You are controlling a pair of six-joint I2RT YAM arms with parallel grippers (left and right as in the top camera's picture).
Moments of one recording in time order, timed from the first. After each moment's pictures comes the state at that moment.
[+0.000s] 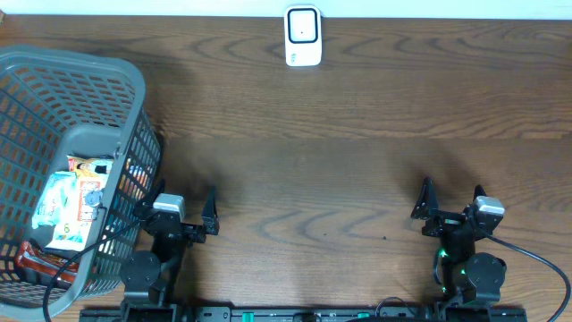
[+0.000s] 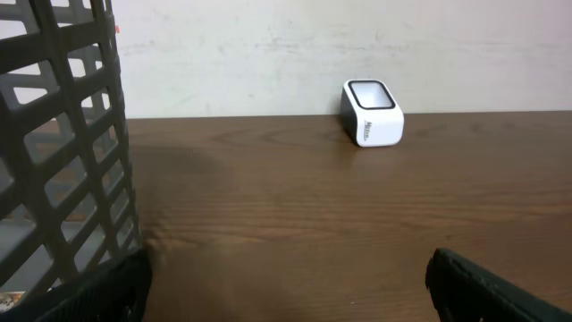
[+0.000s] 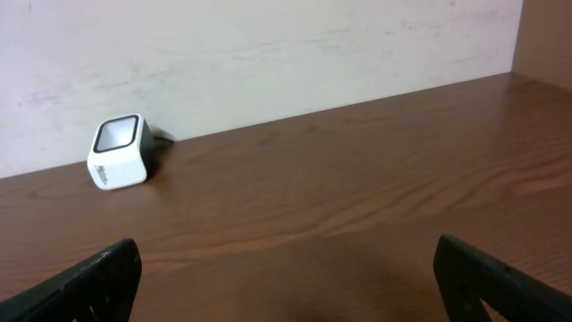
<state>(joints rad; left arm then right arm) -0.05 0.01 0.03 -0.12 0.14 -0.04 -0.04 0.01 0.01 -0.07 0.04 0.21</state>
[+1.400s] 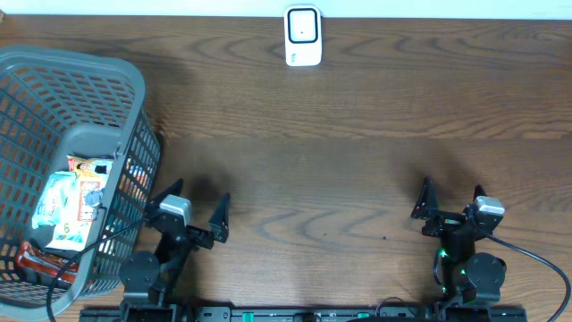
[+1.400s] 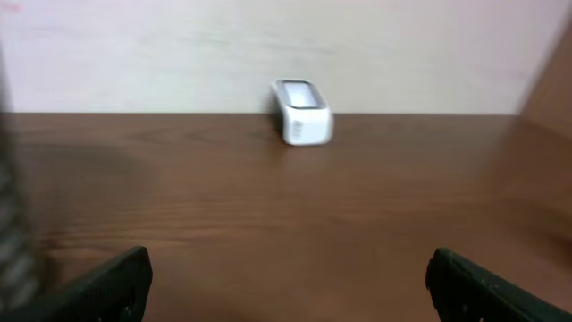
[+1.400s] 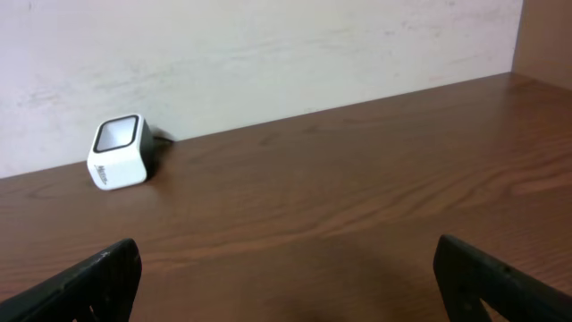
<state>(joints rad) -0.05 0.01 0.04 -0.12 0.35 -0.12 -0.04 0.01 0.01 -0.07 0.04 0.21</state>
